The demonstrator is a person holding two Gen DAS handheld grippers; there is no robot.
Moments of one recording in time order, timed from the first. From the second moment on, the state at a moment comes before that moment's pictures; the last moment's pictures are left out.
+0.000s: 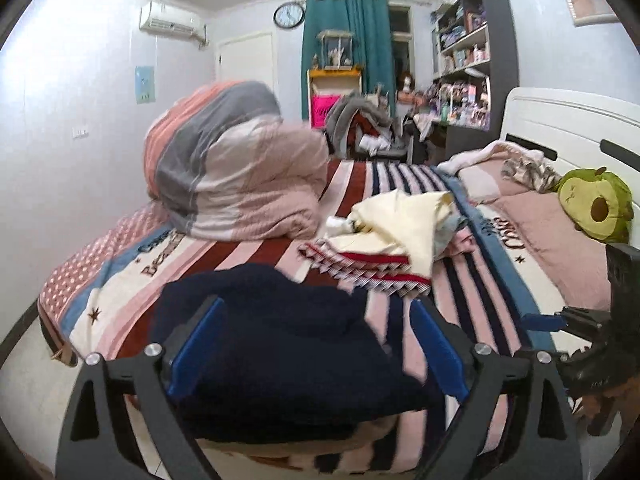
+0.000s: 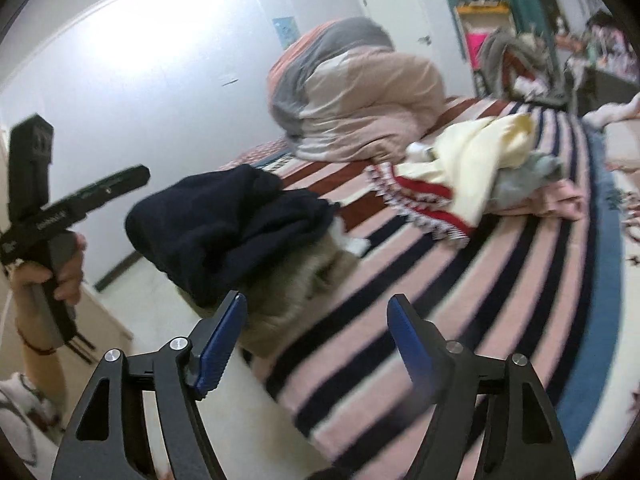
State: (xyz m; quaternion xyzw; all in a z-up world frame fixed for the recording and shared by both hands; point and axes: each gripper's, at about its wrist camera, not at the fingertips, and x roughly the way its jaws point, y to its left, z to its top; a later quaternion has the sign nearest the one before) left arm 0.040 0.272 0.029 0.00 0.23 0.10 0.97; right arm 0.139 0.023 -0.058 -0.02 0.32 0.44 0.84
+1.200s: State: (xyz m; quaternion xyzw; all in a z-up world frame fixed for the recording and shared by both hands) left arm 0.014 0.057 -0.016 0.01 0.11 0.07 0.99; right arm 0.027 -0.169 -0.050 -0.03 0.14 0.23 0.96
